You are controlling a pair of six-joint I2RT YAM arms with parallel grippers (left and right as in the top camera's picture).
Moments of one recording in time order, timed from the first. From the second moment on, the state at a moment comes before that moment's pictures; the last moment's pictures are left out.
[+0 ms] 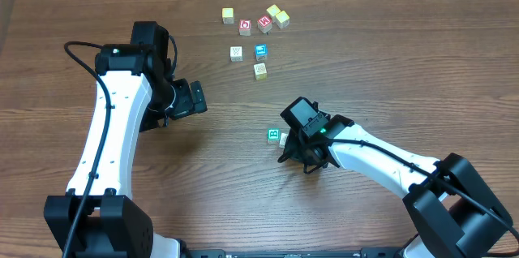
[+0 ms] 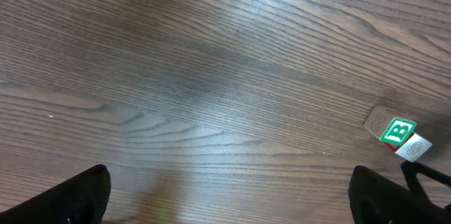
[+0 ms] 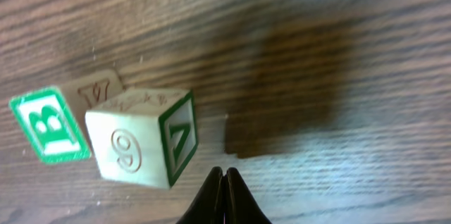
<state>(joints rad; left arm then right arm) -0.02 1.65 1.49 -1.35 0.05 -0.34 0.71 1.73 0.97 -0.56 -0.08 1.01</state>
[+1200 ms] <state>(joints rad) -0.02 1.65 1.49 -1.35 0.05 -0.34 0.80 1.73 0.97 -0.45 0.06 1.03</state>
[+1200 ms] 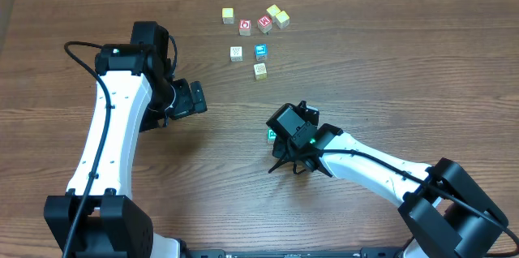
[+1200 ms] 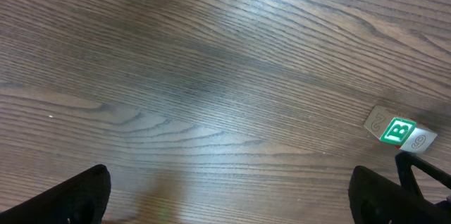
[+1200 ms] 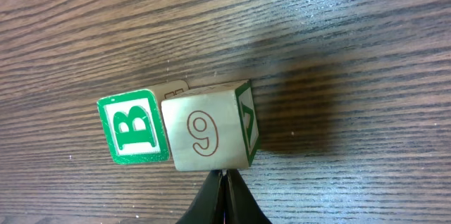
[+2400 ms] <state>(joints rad) -0.02 1.65 1.49 -1.35 0.05 -0.34 0.66 1.67 1.10 -0.57 -0.05 0.90</state>
